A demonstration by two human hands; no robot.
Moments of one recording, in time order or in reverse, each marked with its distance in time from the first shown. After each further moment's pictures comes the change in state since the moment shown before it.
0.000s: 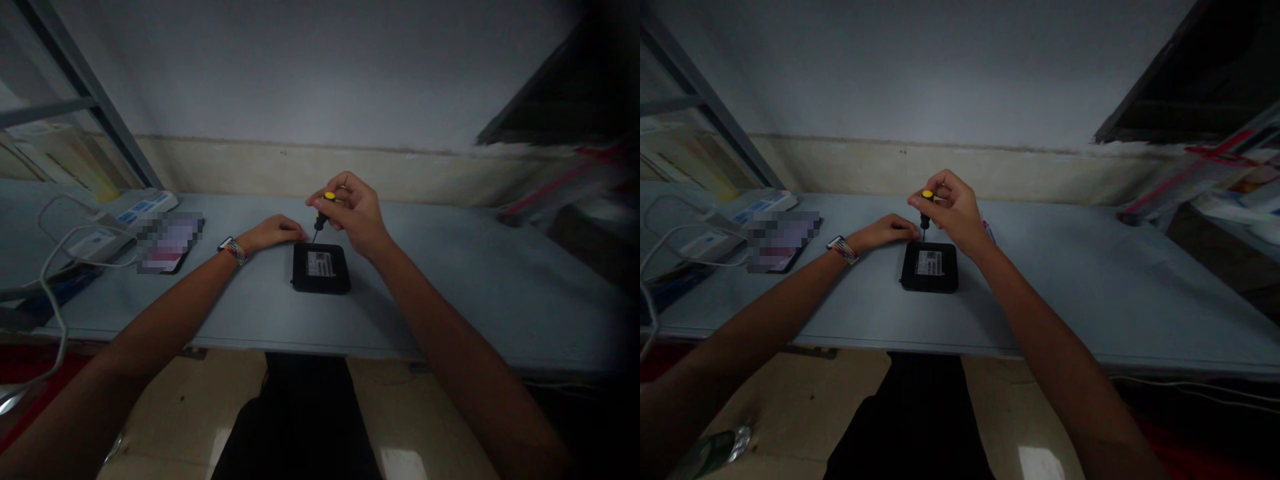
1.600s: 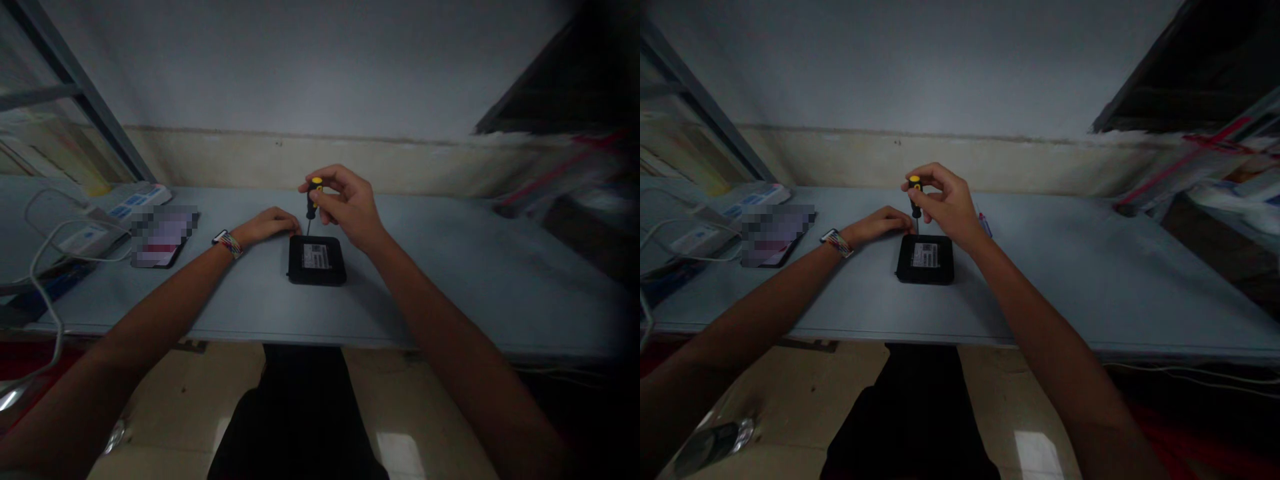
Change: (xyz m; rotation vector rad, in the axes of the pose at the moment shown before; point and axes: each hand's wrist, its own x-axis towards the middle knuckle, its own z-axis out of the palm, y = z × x) left_hand -0.001 0.006 -0.002 -0.021 -0.059 0.054; right_hand -0.002 0.004 -0.002 -0.073 -0.069 -0.079
